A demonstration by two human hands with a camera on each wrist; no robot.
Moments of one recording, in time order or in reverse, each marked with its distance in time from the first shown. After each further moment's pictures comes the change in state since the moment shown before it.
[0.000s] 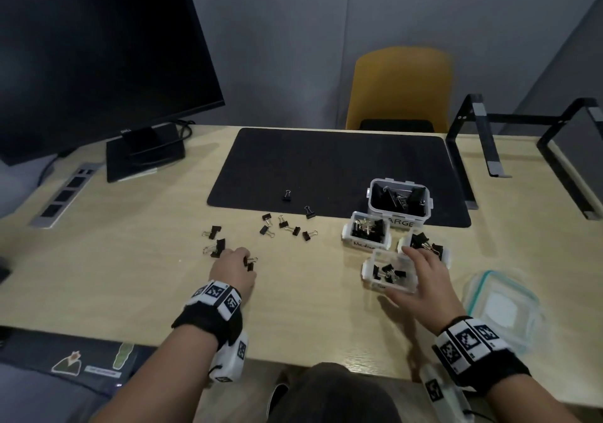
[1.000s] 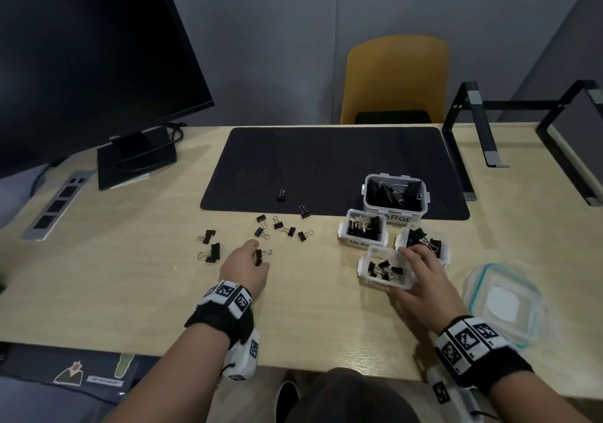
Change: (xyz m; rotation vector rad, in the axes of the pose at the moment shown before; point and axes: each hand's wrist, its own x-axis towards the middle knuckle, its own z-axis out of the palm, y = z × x) left_hand 0.005 0.025 0.010 -0.151 0.078 0.067; right_hand 0.002 0.013 0.002 -0.052 -0.012 -0.073
